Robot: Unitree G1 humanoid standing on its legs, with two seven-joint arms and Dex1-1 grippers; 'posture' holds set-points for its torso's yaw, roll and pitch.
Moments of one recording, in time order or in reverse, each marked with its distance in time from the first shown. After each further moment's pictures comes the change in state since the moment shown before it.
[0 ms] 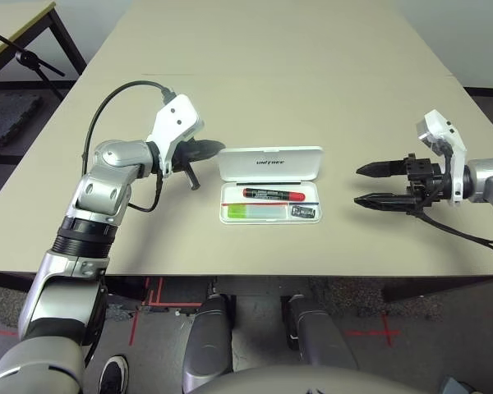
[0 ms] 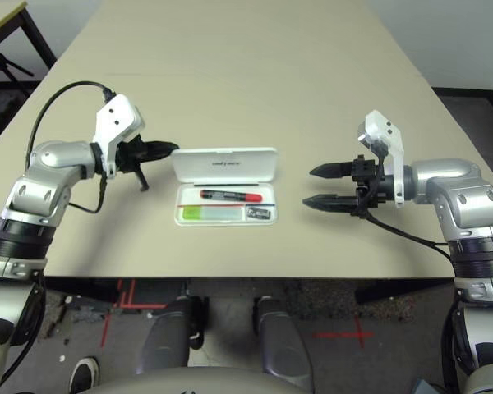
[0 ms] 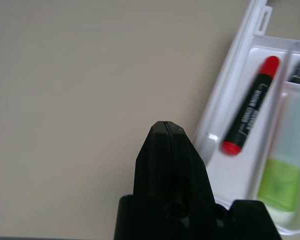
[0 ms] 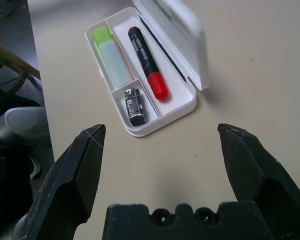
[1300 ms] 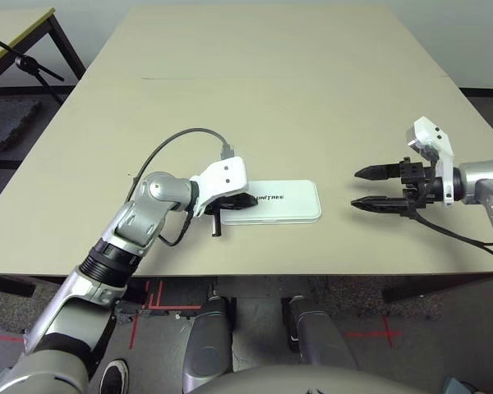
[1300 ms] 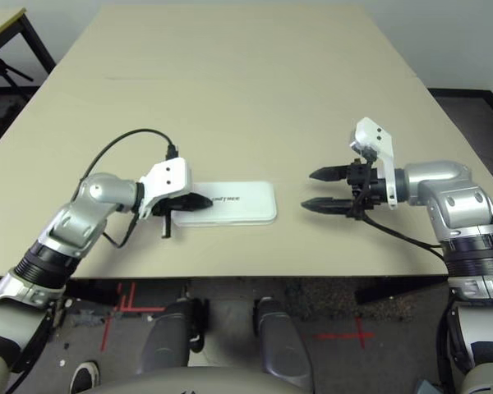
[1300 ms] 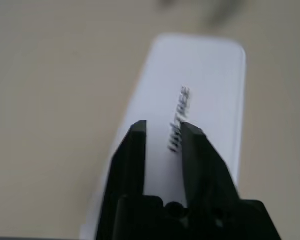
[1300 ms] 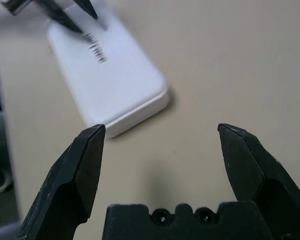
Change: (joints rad) left arm 0.102 -0.152 -0.066 -0.077 0.001 0.016 0.045; right arm -0.055 0.110 0.017 0.136 -0.066 -0.138 -0.145
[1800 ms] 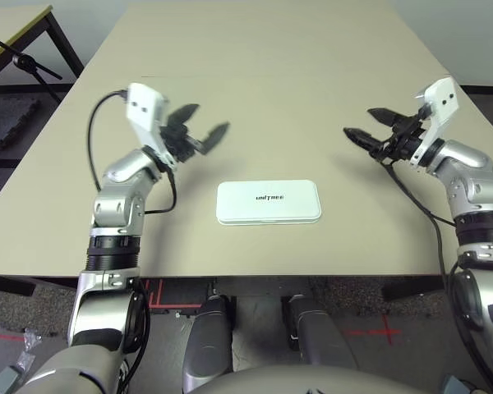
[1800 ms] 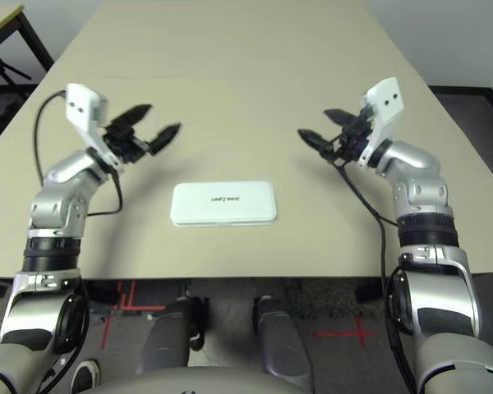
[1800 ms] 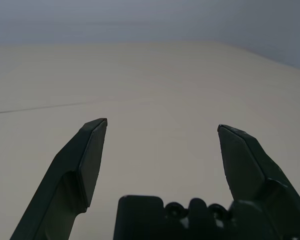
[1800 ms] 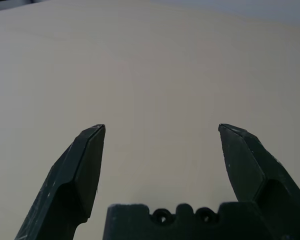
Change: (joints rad) left arm -0.069 -0.118 0.468 0.282 -0.119 -0.204 0.515; right arm -0.215 0.202 -0.237 0.471 -0.068 -0.393 -0.607
